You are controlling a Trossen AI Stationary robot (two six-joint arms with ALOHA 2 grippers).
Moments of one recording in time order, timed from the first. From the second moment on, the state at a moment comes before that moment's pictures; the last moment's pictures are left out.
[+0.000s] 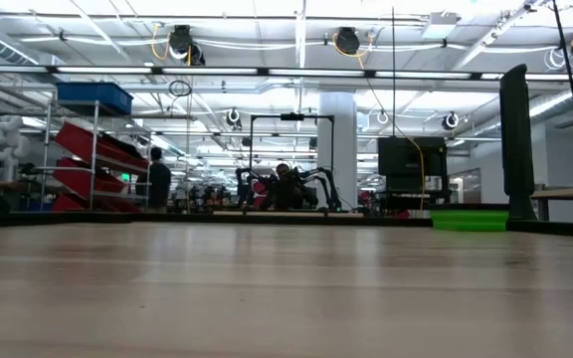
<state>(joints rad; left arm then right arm) -0.72 1.35 1.23 -0.36 -1.01 0.24 0.57 1.65 1.30 0.33 0.62 -0.04</state>
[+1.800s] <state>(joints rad) -0.71 1.35 1.23 -0.33 -1.03 0.24 0.46 1.72 1.30 0.07 0.52 0.02</state>
